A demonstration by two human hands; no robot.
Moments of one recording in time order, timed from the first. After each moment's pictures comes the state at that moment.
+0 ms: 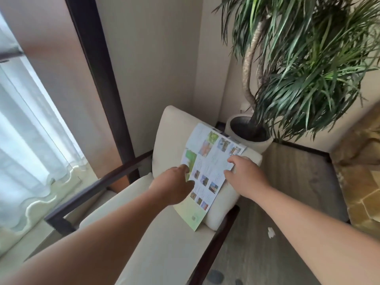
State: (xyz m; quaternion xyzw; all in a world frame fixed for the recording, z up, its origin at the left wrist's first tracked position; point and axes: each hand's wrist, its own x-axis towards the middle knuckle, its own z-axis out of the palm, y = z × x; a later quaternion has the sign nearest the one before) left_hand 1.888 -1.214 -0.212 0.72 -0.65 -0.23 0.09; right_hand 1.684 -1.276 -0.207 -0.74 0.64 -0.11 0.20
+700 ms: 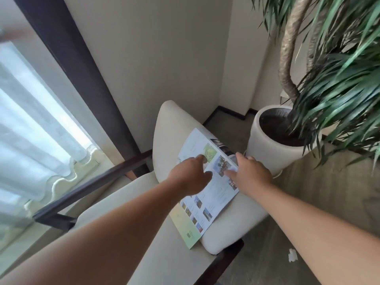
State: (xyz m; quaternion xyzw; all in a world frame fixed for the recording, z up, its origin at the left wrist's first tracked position) left_hand 1.823 -1.413 -0.252 0.78 -0.57 -0.25 0.08; right_hand 1.662 -1.488 -0.272 -0.79 0.59 0.03 0.17
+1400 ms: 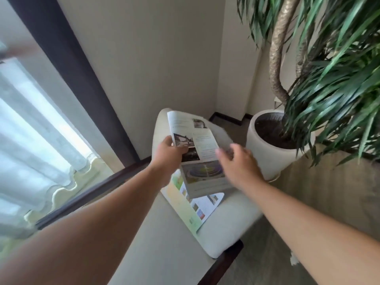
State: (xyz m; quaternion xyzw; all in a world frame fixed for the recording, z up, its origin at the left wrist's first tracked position) left_hand 1.851 -1.415 -0.210 0.69 -0.25 -0.44 0.52; right_hand 1.677 -1.465 -0.227 -0.73 0.60 -0.16 0.28
